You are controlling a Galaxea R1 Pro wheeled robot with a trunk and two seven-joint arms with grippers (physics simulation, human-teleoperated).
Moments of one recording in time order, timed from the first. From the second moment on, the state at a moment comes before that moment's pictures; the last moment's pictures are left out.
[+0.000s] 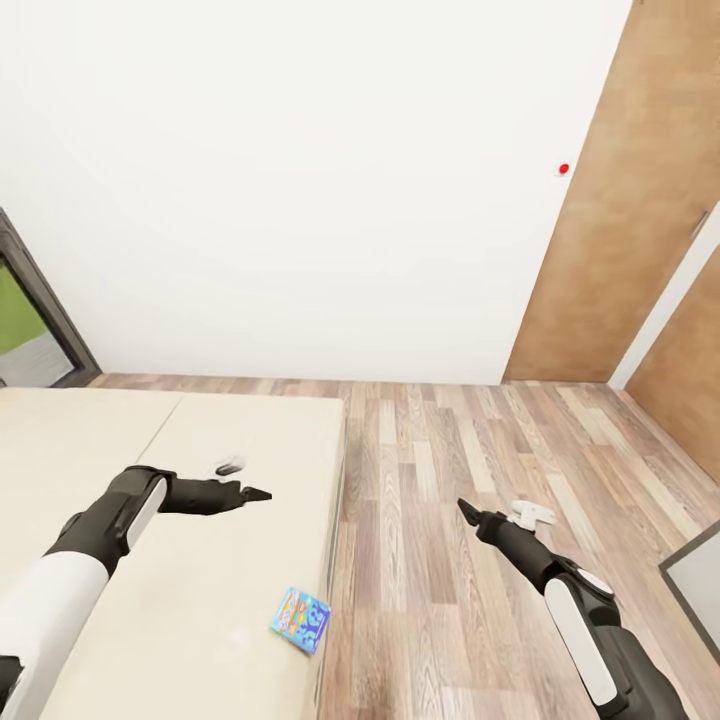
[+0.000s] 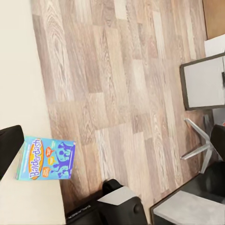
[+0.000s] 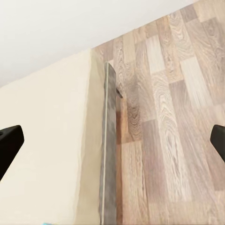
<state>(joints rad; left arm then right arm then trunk) -0.83 0.27 -0.08 -0.70 0.17 0.87 -0.82 -0.30 -0.10 -0.04 -1.29 -0.51 0.37 0.15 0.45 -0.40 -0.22</state>
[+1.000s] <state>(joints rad) -0.81 0.20 -0.07 -0.70 0.18 0.87 -0.55 -0.30 -0.07 -0.04 -1.29 -0.51 0.37 0.14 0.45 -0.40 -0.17</state>
